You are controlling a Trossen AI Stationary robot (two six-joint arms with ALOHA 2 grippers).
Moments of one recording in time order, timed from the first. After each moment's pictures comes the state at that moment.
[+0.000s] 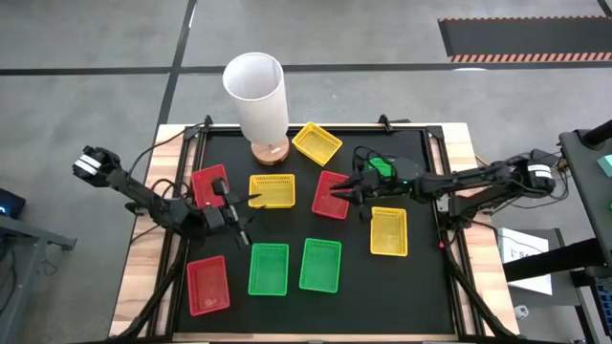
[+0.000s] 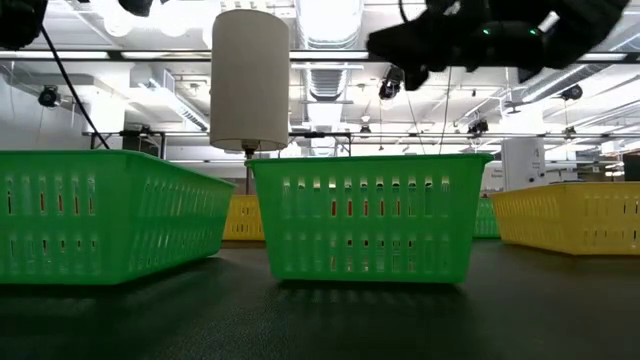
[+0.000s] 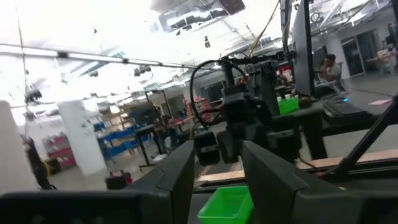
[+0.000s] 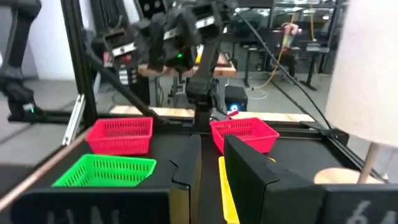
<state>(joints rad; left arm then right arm) -0.49 1.09 0.38 1.20 -0.78 0.62 -0.14 1.30 0.57 0.74 -0.24 -0.05</state>
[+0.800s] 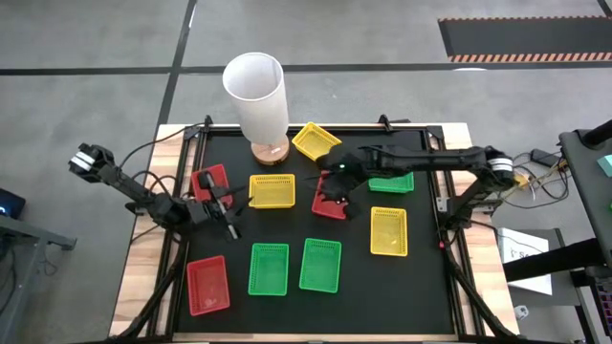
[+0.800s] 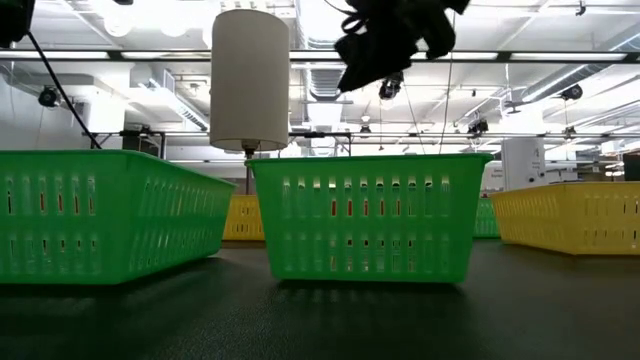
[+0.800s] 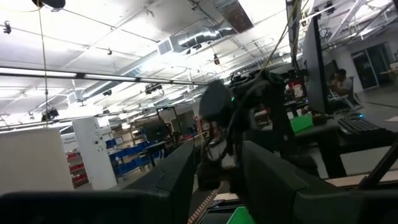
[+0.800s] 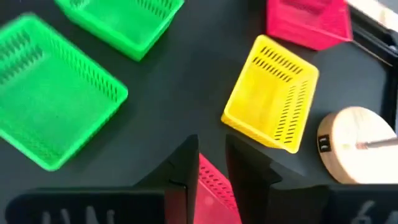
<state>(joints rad) -0.52 0.94 0.34 1.20 -0.79 0.71 -0.14 1.63 1.38 -0.61 -0.26 -0.66</state>
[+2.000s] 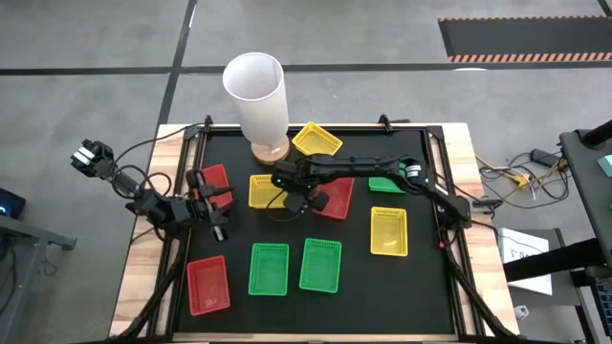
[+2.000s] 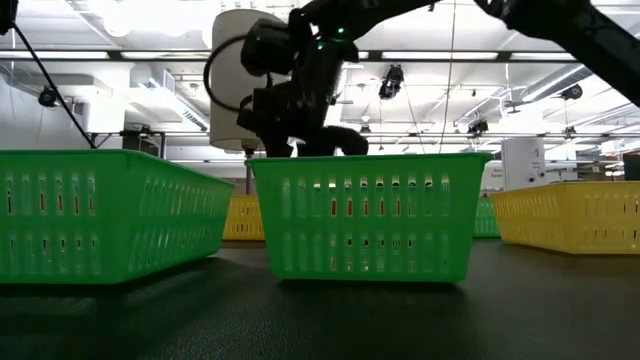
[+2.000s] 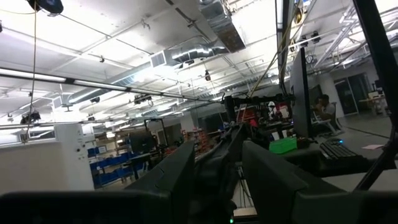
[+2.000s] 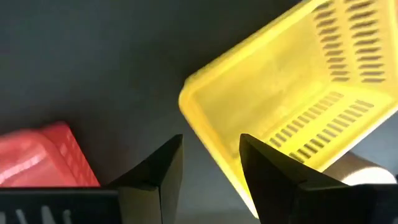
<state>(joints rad) -0.60 0.81 0.33 1.16 -0.79 0.72 -0.13 2.32 2.08 -0.98 0.03 -1.22</state>
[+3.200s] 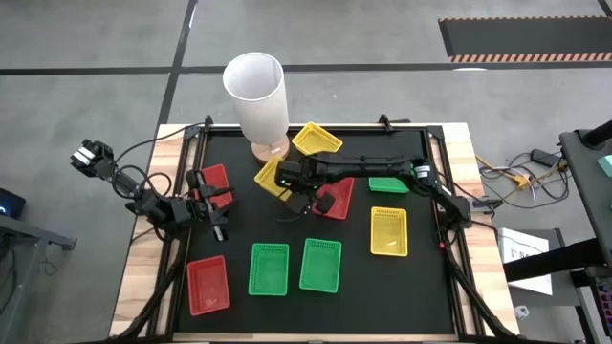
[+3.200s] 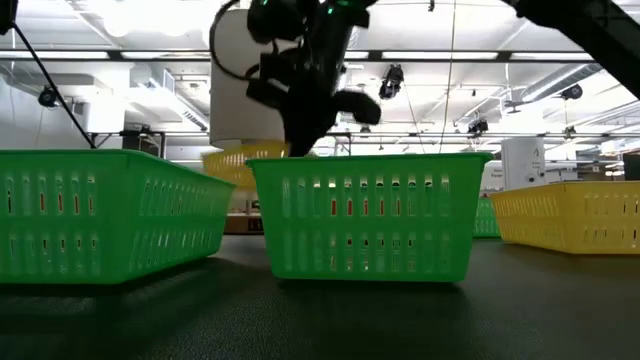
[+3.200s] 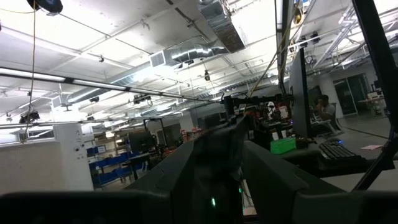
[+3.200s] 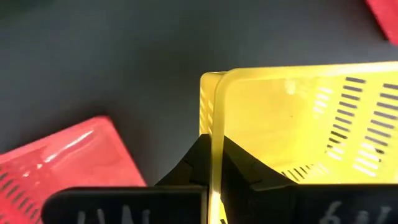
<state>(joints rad) -0.60 0.81 0.33 1.16 -0.79 0.72 -0.10 2.23 2.11 -1.10 0.05 -1.10</state>
